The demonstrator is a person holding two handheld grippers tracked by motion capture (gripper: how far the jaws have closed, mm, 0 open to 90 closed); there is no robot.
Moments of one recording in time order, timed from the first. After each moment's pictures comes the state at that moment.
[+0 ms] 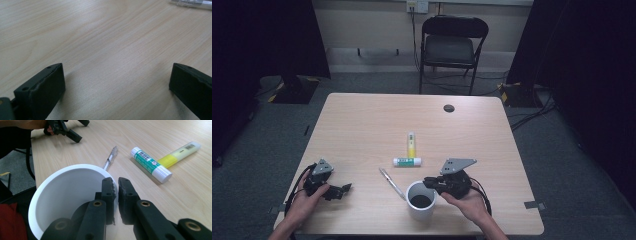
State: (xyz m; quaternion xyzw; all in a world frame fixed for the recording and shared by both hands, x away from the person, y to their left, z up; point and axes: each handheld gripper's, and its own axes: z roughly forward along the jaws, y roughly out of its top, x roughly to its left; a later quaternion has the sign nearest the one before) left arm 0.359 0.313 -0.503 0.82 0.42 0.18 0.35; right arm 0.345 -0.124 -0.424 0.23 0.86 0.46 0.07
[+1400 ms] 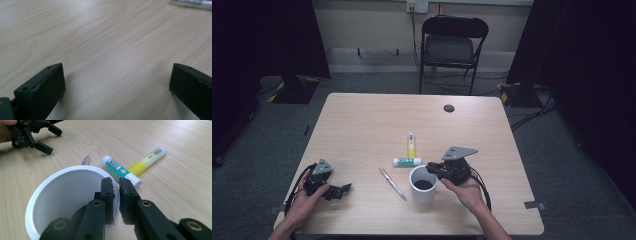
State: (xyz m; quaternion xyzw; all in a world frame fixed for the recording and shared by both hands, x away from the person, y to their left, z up) left arm 0.360 0.313 -0.504 0.82 0.42 0.17 0.35; right arm 0.379 -0.126 -0.430 0.28 0.83 0.46 0.11
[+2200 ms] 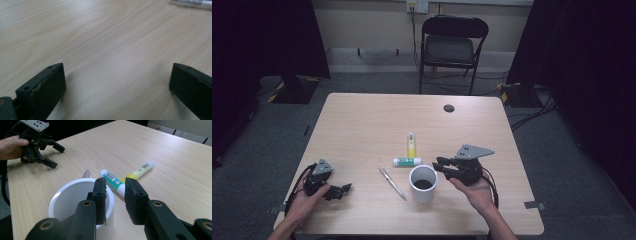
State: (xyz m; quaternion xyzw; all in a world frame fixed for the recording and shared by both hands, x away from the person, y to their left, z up) left arm 0.359 0.313 -0.503 0.82 0.42 0.18 0.34; right arm 0.363 -0.151 -0.400 0.29 0.81 0.50 0.13
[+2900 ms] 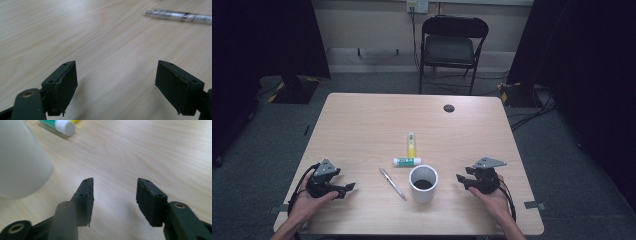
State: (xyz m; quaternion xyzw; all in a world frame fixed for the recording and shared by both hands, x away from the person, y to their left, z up) left arm 0.352 0.296 -0.486 0.83 0.39 0.16 0.37; right arm 0.372 -0.215 -0.477 0.40 0.81 0.39 0.16
